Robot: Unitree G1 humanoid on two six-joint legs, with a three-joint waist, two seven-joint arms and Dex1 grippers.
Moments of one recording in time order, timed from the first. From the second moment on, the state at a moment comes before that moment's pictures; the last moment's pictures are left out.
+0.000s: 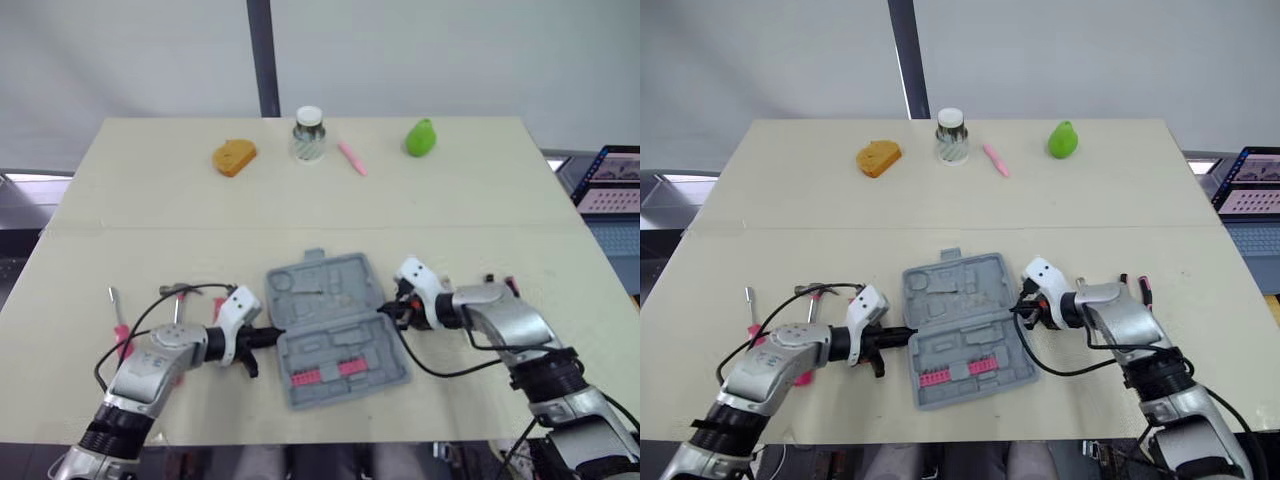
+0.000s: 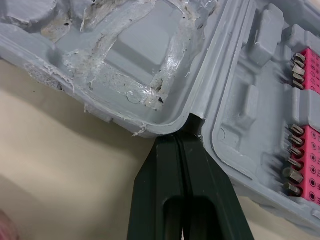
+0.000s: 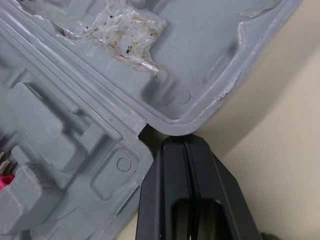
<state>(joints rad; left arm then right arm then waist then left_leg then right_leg) -0.18 0.57 -0.15 -0.11 -0.31 0.69 -0.77 -0.47 -0.60 0.27 0.04 0.20 0.79 0.91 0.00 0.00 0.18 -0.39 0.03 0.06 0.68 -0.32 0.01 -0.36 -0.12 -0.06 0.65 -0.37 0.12</state>
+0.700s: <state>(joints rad) -0.10 0.59 -0.14 -0.22 -0.31 0.75 -0.78 -0.32 -0.66 0.23 -0.17 0.25 0.91 0.92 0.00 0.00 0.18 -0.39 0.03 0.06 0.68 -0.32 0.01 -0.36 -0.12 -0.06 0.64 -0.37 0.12</state>
